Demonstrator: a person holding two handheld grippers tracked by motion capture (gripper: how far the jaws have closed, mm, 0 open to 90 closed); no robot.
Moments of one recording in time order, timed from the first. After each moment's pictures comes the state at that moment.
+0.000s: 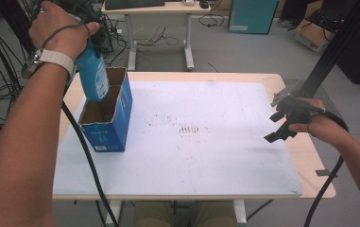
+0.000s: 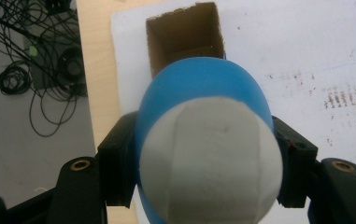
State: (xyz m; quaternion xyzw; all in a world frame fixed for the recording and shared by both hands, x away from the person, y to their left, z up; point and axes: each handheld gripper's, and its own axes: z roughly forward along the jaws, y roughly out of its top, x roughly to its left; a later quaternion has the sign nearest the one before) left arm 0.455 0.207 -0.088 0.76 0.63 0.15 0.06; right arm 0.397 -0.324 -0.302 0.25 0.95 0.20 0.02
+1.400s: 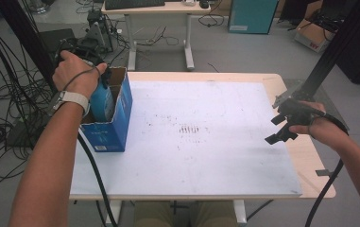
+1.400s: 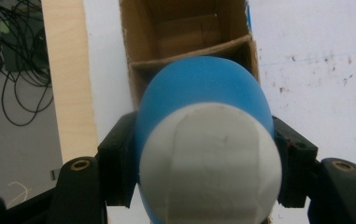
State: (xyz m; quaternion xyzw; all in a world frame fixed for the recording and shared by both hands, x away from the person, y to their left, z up) left arm 0.459 0.218 -0.194 0.75 0.65 0.12 0.05; right arm 0.396 -0.332 -0.313 0.27 0.94 0.21 0.00
